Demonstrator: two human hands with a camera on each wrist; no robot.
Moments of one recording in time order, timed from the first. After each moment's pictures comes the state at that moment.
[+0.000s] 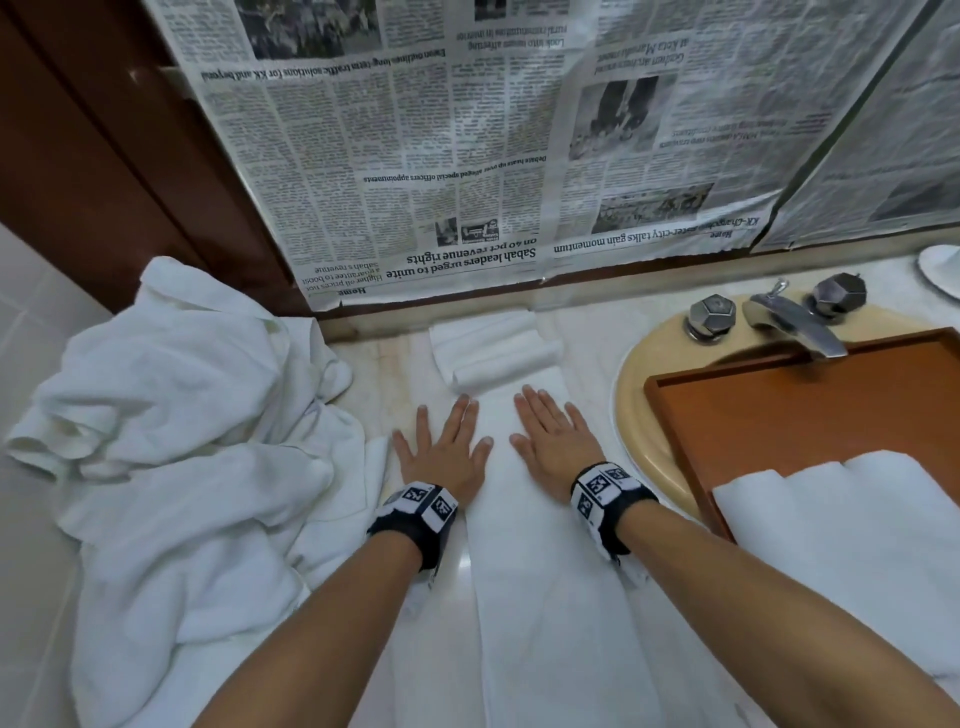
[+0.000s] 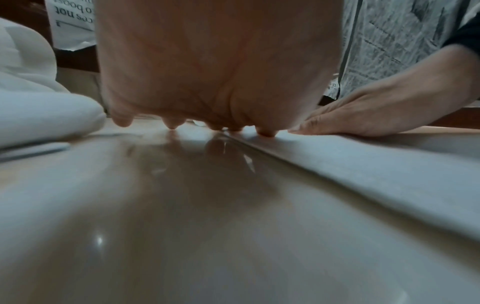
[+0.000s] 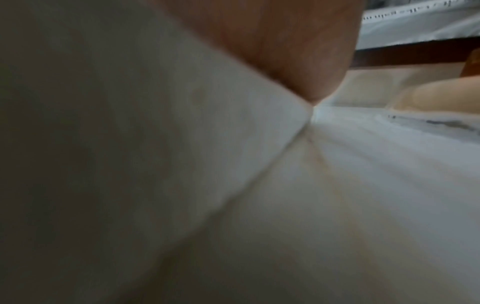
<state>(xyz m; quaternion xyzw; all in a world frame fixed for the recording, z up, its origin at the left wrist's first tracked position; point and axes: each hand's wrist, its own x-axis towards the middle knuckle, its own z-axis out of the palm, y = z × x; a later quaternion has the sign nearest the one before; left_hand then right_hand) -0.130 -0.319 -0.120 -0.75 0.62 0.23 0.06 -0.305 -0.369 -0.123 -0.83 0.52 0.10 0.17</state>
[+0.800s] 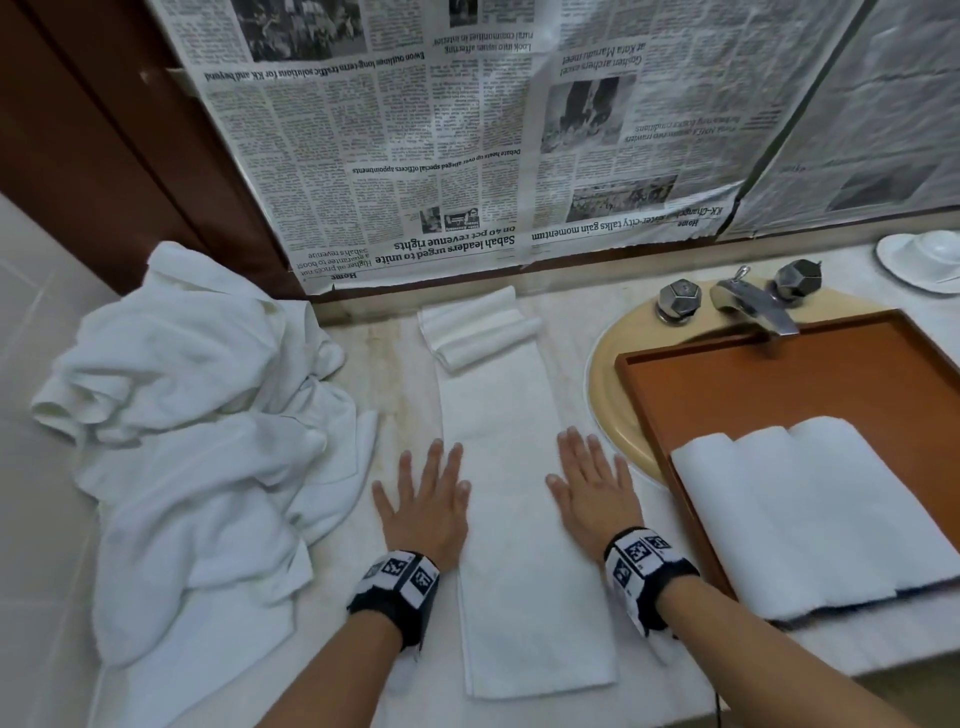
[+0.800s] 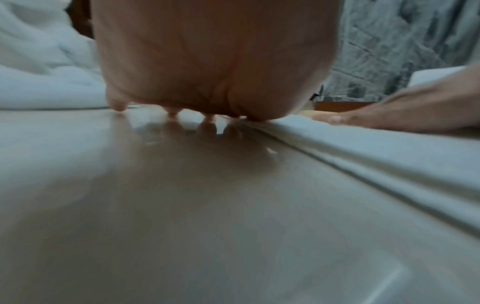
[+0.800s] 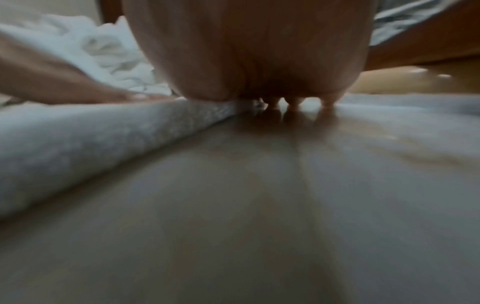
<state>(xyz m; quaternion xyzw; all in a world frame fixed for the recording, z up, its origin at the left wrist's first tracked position) -0.154 -0.208 -0.123 -0.78 0.58 0.24 0.01 -0.380 -0.264 -0.128 -0.78 0.59 0.09 0.18</state>
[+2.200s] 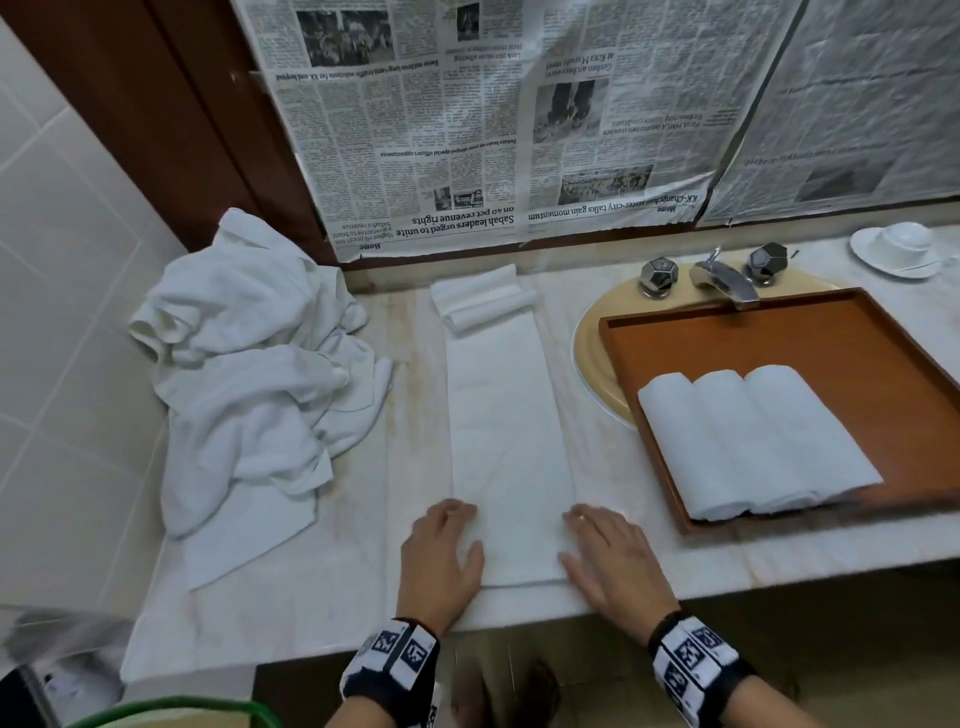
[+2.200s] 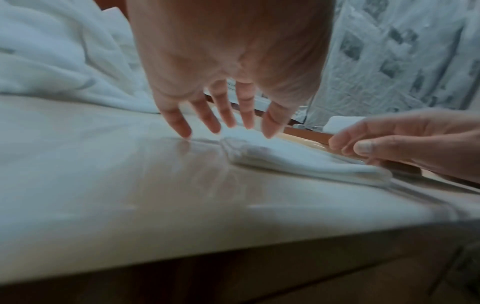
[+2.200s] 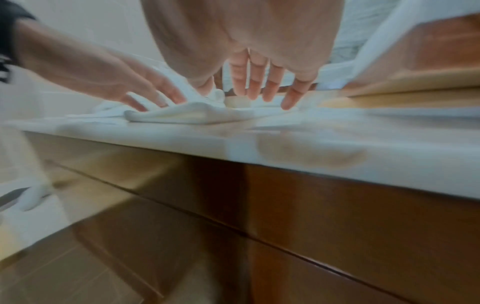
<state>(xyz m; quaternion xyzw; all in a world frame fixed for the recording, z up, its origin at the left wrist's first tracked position) -0.206 -0.042 -0.121 -0.73 0.61 0.22 -0.21 -0.459 -0.094 -0.126 -0.86 0.48 -0.10 0.15</state>
